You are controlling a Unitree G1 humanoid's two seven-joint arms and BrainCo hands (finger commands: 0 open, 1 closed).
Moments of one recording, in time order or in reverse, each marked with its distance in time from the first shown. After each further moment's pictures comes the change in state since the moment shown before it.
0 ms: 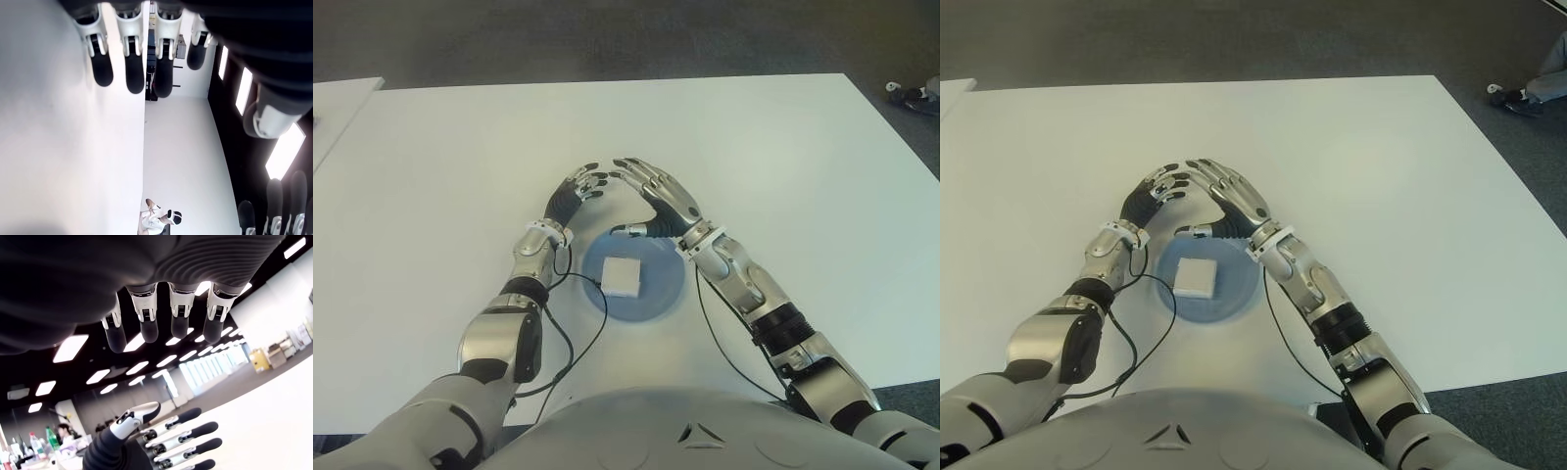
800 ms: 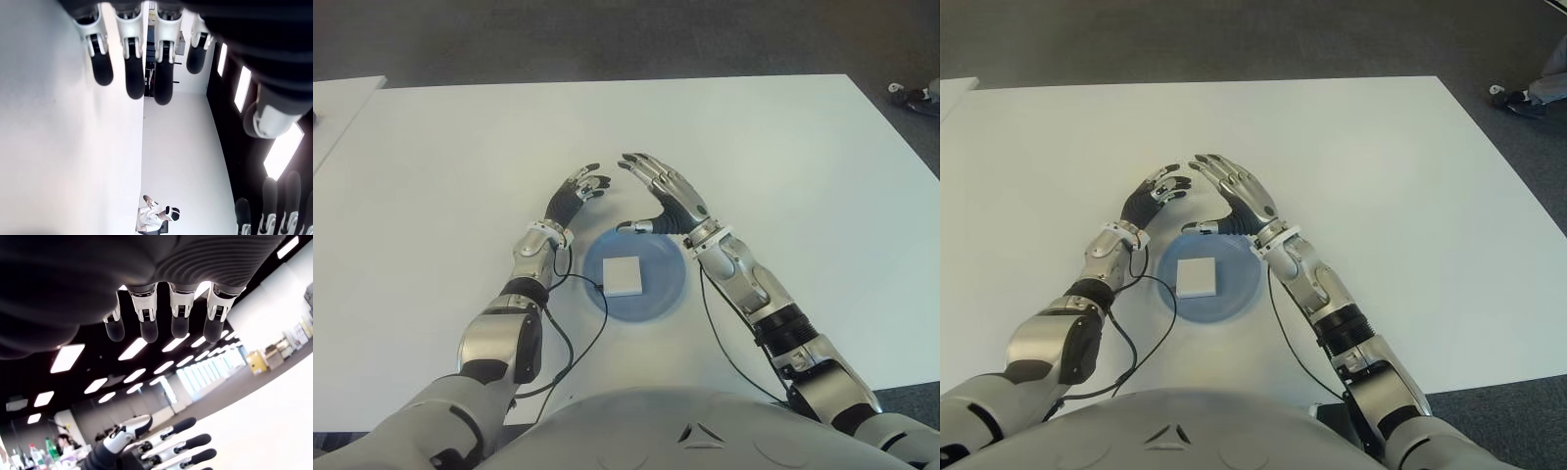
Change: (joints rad) left arm 0.003 -0.001 0.000 -0.001 -0.005 -0.003 -0.020; right arm 0.016 0.010 -0.047 0.007 0.054 0.012 -0.024
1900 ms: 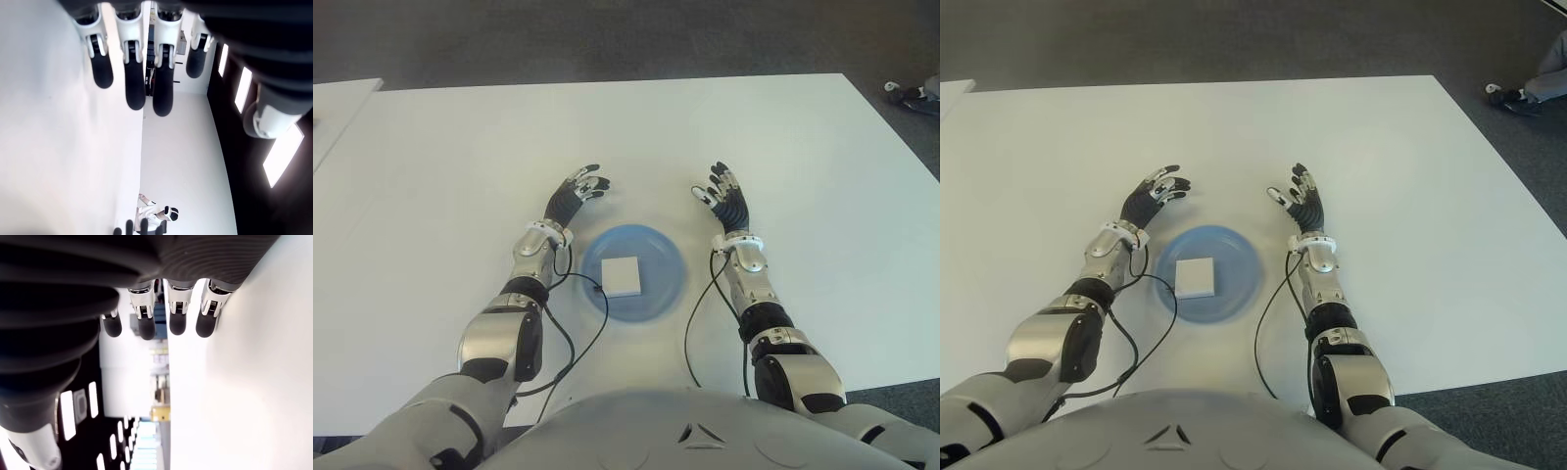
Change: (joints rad) left arm -0.009 -0.002 0.019 0.014 0.002 0.007 0.001; right arm -0.095 0.188 -0.456 0.655 0.718 -0.107 0.180
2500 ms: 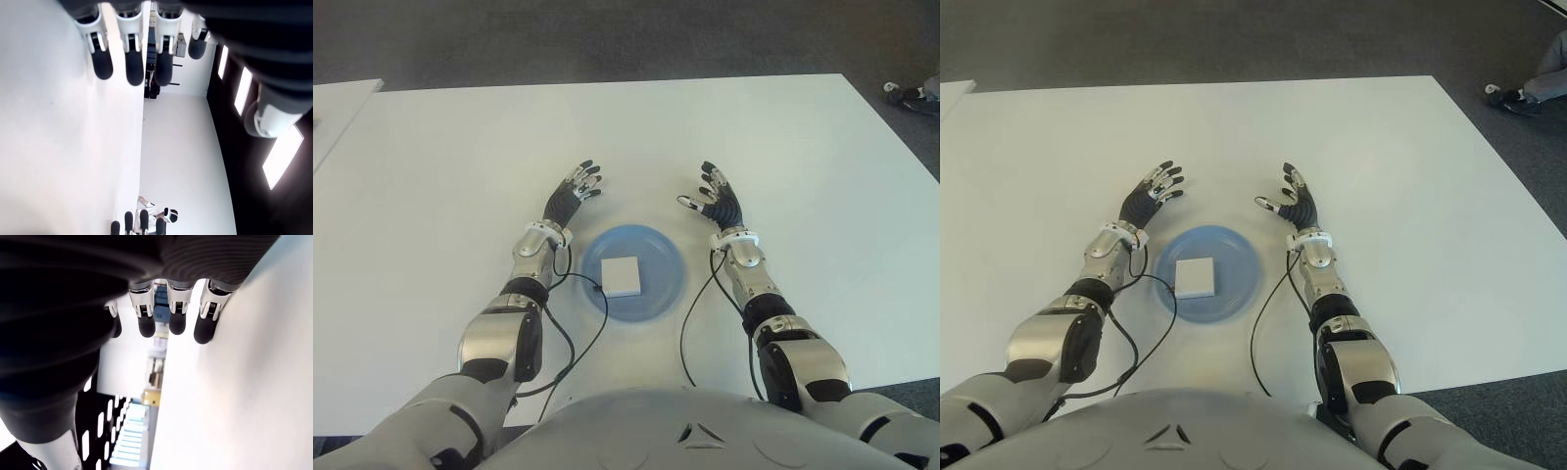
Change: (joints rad) left arm 0.005 0.000 0.010 0.000 -0.001 -0.008 0.027; right arm -0.055 -0.040 0.045 0.124 -0.076 -0.042 -0.006
